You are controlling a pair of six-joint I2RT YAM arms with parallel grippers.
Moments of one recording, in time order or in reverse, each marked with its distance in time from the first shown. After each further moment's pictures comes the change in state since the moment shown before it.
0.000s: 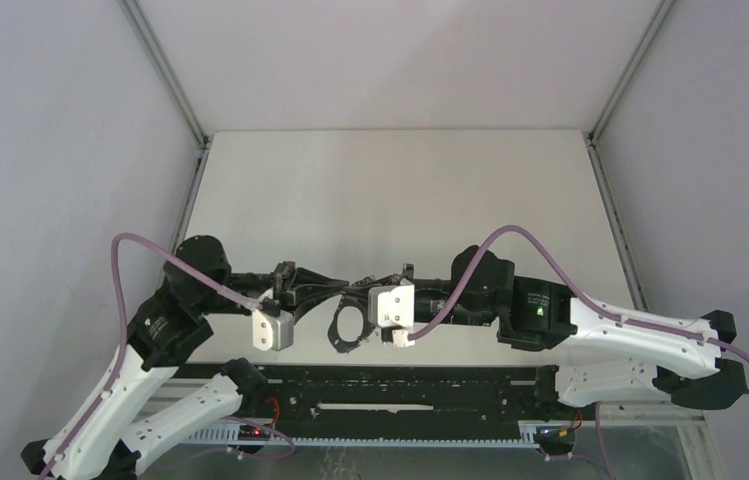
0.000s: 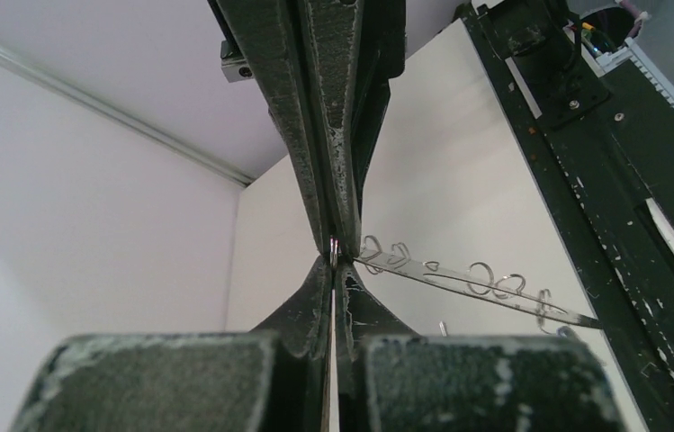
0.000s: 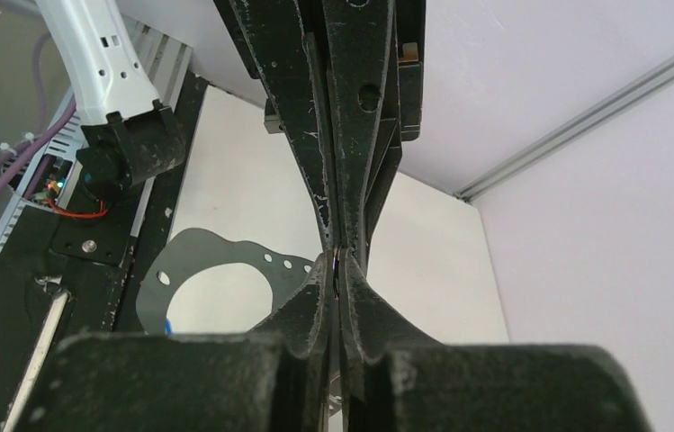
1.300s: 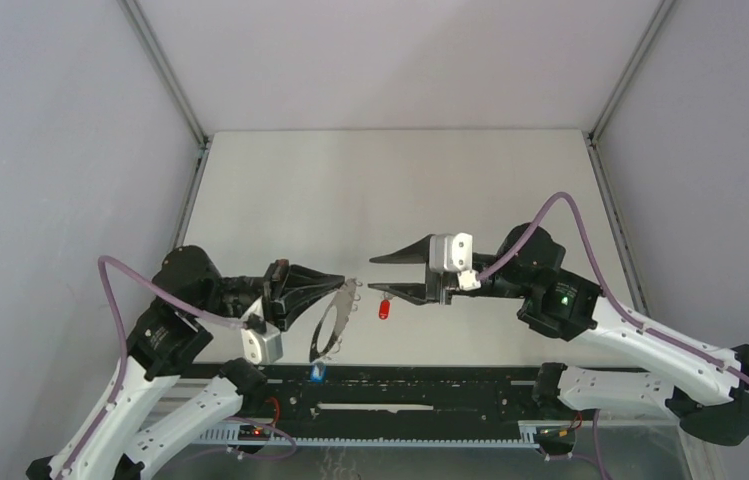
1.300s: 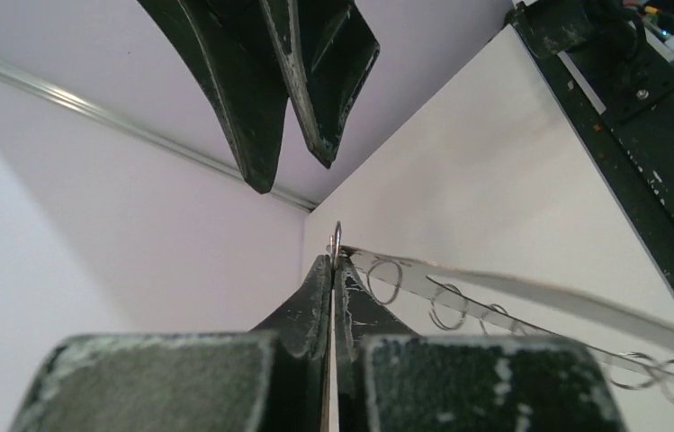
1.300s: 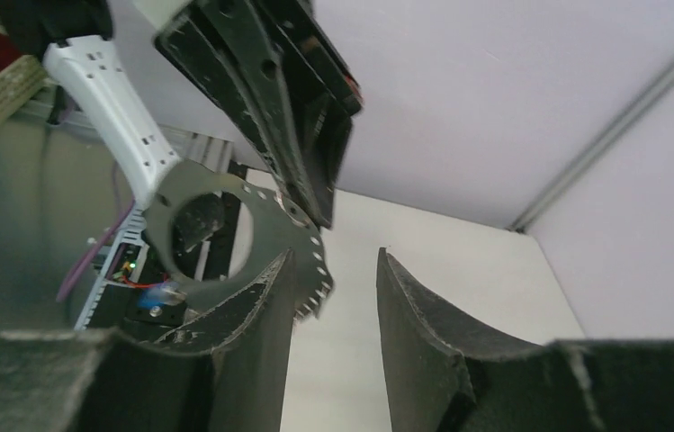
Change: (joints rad) left arm 0.080 -0.069 -0.074 0.149 0.069 0.039; right arm -0.261 -0.143 -0.145 0.201 -0.308 0.325
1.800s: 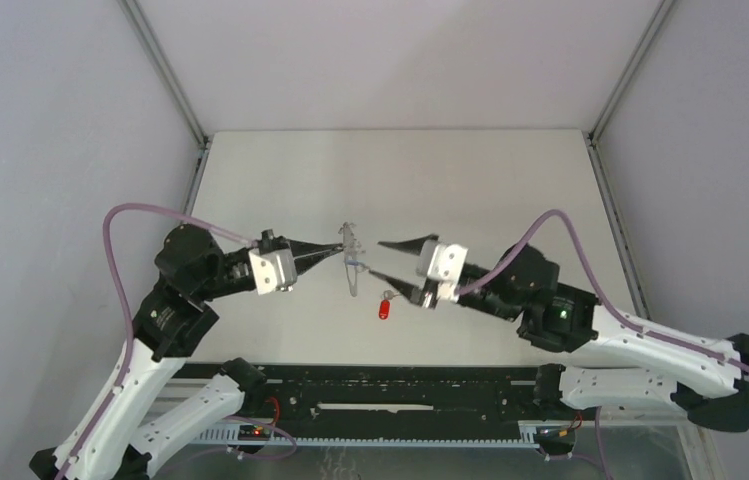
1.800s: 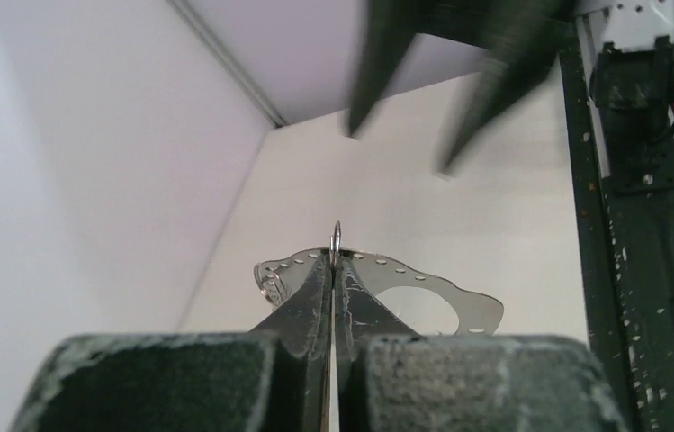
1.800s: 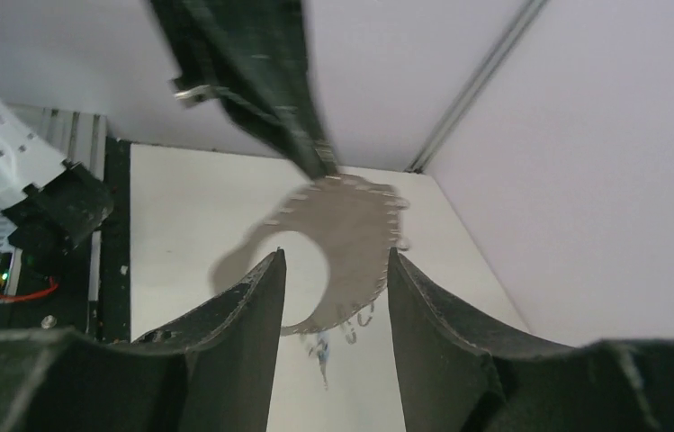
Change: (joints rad) left arm 0.050 0.116 0.093 0.037 -0.229 -0.473; right arm 0.212 -0.003 -0.043 0.013 0.475 -0.162
